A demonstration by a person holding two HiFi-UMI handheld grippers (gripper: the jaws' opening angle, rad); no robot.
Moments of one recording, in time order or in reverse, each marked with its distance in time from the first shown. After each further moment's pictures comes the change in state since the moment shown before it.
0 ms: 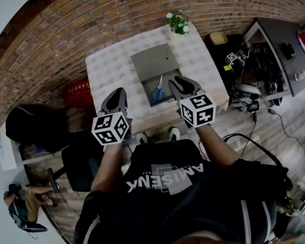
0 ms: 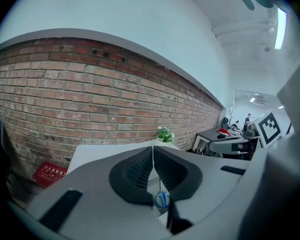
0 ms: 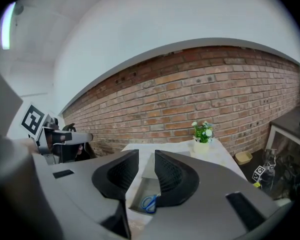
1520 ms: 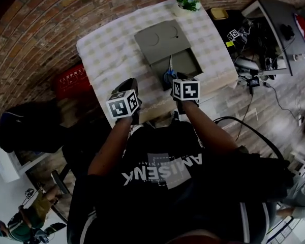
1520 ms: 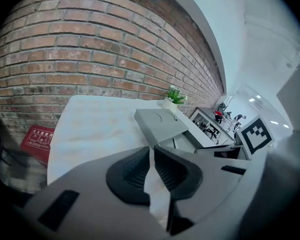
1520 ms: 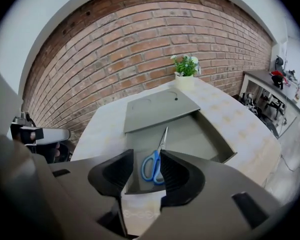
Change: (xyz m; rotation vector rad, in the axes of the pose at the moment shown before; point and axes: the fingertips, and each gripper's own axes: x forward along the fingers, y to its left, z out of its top) left arm 0.081 0.098 -0.143 -0.154 0.414 -0.128; right arm 0.127 0.004 -0.180 0.326 0.446 -0.319
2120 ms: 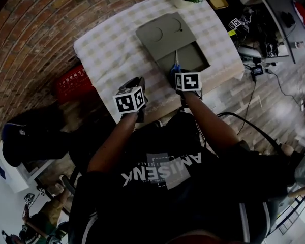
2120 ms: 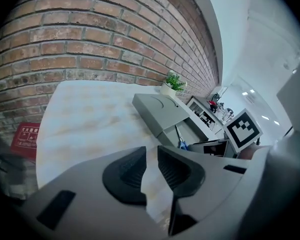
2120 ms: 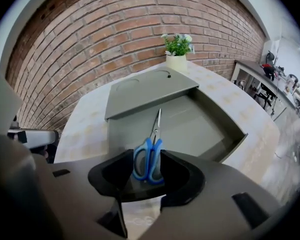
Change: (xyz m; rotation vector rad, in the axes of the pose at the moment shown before) left arm 0.034 0.022 -0.023 0.025 0.151 -0.078; right arm 0.051 -0.014 -0.027 0.072 0.125 -0.124
